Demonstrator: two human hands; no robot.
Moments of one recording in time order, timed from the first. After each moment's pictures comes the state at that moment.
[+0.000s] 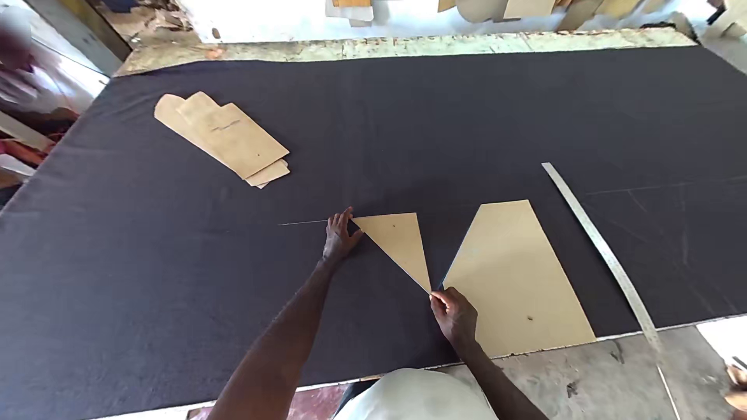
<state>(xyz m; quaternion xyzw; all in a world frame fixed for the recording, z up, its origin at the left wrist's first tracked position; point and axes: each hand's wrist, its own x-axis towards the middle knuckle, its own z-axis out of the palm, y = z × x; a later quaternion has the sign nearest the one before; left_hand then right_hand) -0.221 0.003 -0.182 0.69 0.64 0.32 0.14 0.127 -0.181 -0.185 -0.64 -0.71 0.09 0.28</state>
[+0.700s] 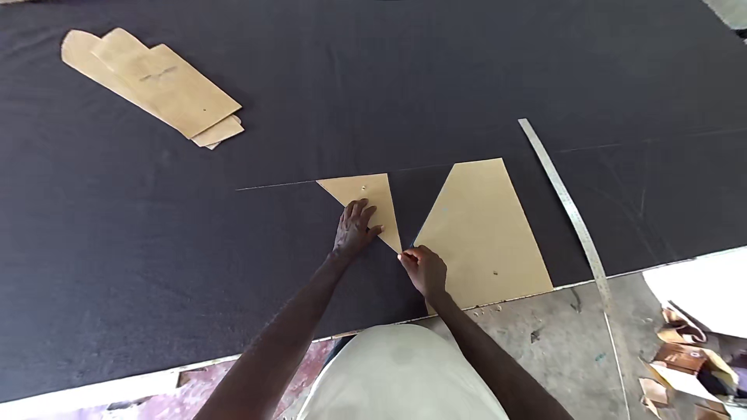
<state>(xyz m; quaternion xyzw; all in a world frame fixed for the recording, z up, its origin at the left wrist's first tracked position) -0.094 -0.070 -0.171 0.77 0.59 0.20 0.17 0.133 -0.166 -0.151 -0.67 -0.67 0.25 0.20</state>
